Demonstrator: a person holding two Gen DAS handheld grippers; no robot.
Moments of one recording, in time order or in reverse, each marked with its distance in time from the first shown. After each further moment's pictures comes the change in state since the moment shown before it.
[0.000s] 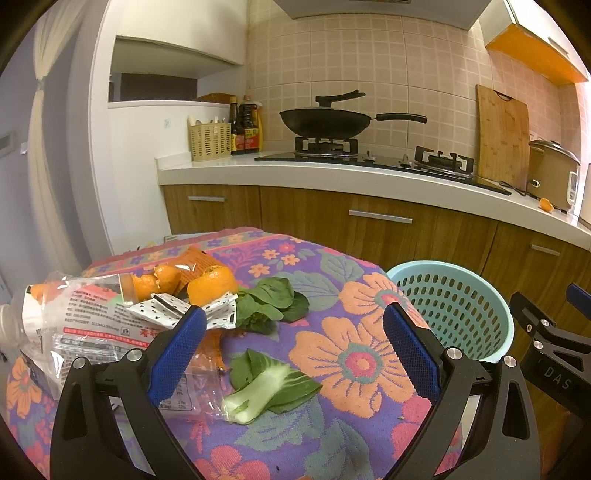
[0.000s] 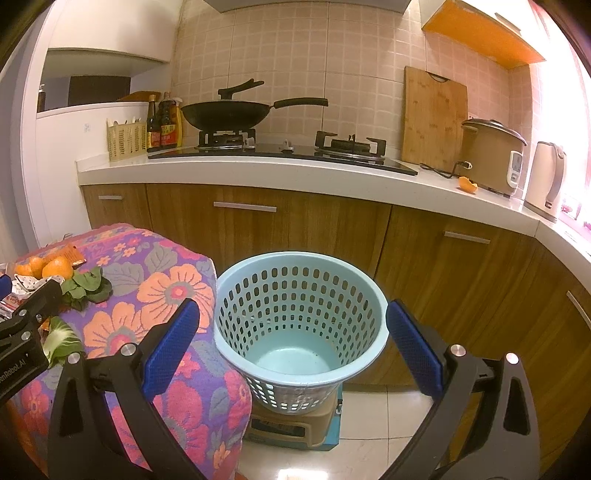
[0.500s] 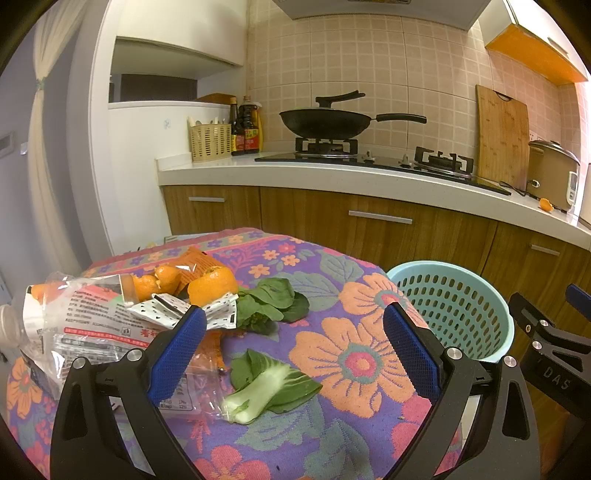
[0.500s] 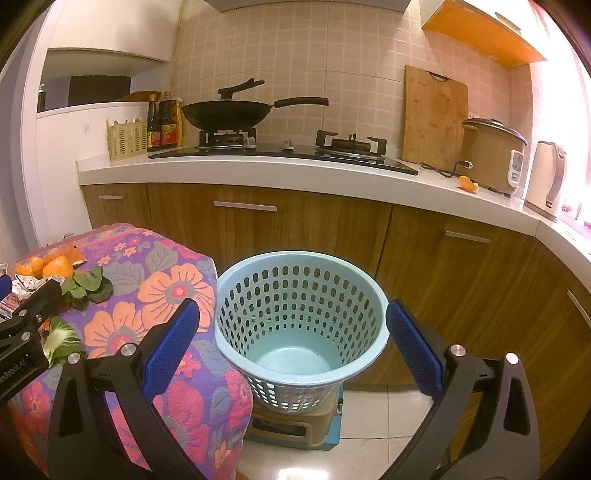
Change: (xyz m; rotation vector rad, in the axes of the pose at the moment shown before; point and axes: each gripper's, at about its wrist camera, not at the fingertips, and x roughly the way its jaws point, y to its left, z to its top) left arm -0.001 -0.001 -0.001 0.000 -0.005 0.001; right arm 0.000 0.001 0.000 0.000 0.002 0.004
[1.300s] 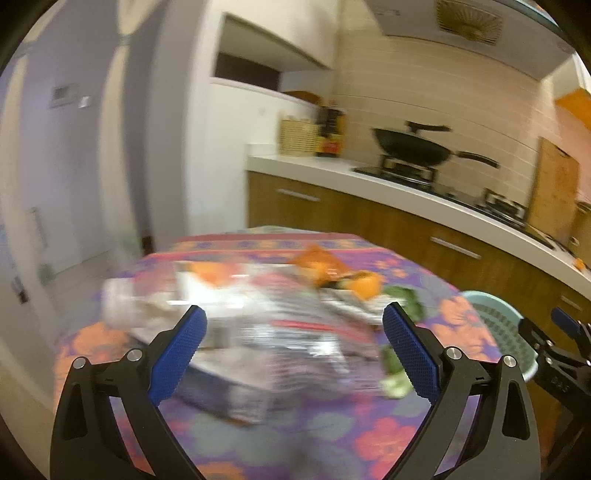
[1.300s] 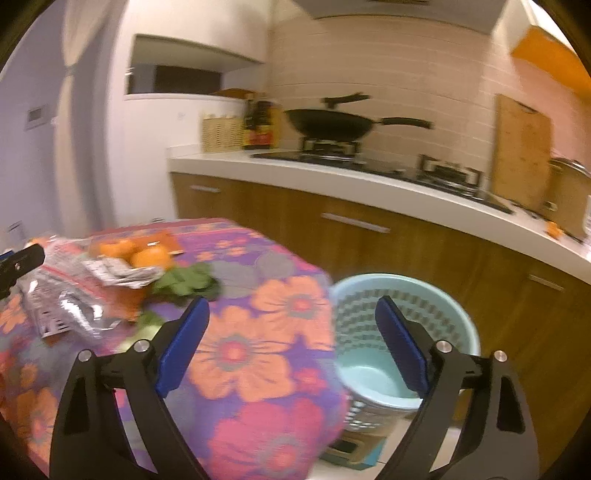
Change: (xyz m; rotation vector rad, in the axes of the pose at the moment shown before) left arm -0.053 0.146 -0.005 -0.215 0.001 0.166; right arm -0.012 0.081 0.007 -0.167 -0.032 0.349
